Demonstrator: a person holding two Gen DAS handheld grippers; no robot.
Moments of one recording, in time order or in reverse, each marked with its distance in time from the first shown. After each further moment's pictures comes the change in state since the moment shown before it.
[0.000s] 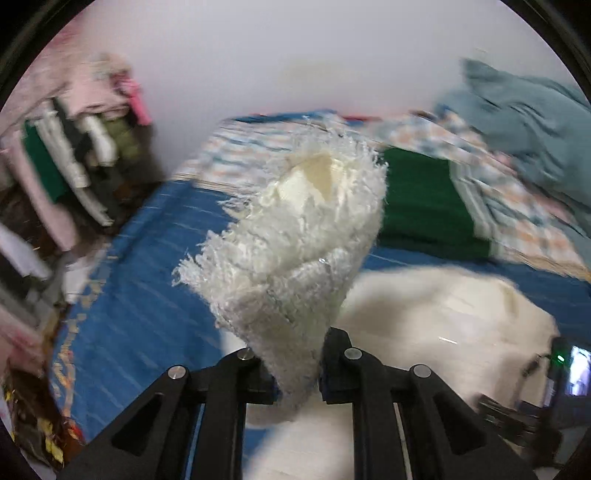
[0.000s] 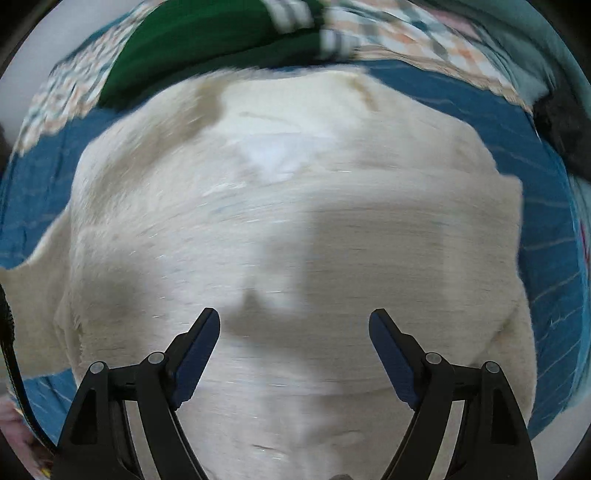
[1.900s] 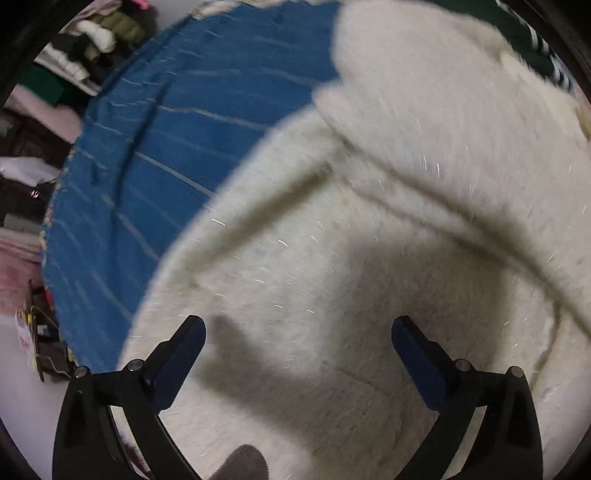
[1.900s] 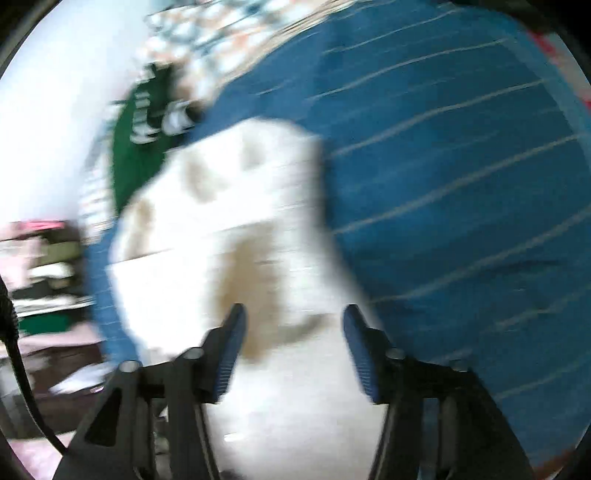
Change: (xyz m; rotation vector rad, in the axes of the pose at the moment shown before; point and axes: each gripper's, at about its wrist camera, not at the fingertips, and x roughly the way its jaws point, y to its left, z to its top) left arm 0.078 -0.040 -0.177 -0.087 0.489 0.195; right arm -0.001 -0.266 0.022 0.231 0.123 0.581
